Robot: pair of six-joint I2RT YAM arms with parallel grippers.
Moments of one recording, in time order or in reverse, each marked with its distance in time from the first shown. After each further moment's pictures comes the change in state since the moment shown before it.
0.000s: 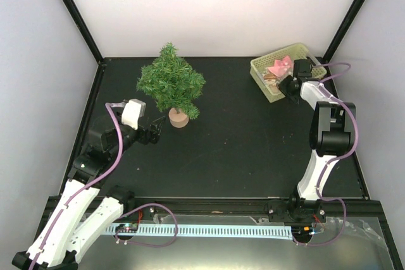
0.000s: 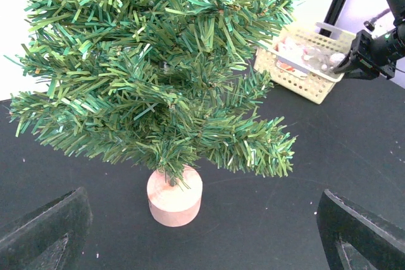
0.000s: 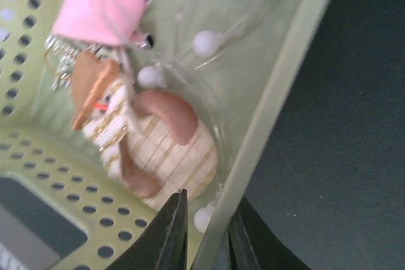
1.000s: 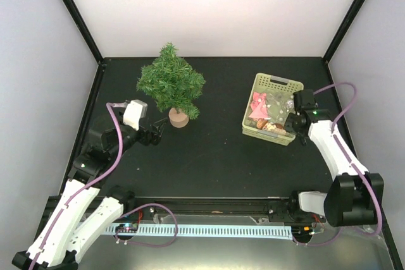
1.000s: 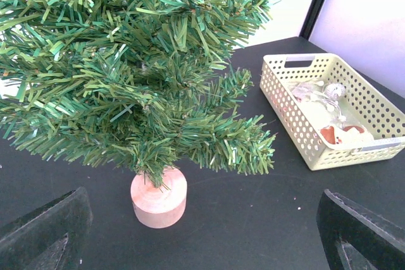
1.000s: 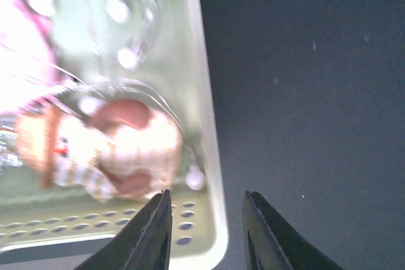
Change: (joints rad) left arm 0.000 0.002 0.000 0.003 0.059 0.000; right arm 0.118 -0.685 -0.497 -0.434 0.256 -0.325
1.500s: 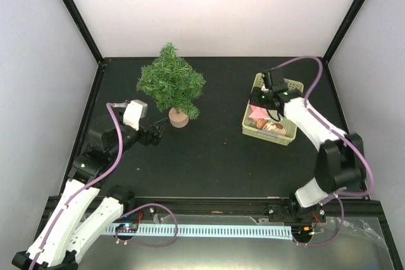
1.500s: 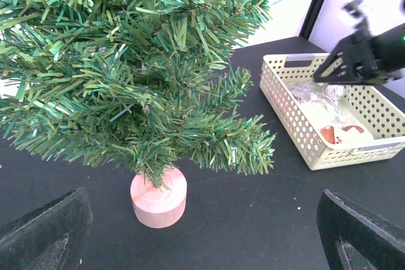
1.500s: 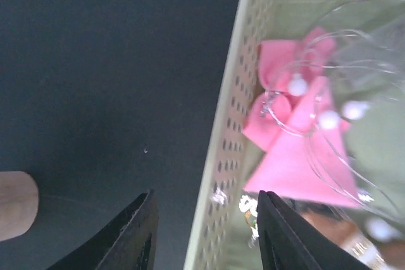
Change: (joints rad) left arm 0.000 0.000 0.000 0.000 0.003 0.000; right arm 0.227 0.217 0.253 0.318 -0.228 0.039
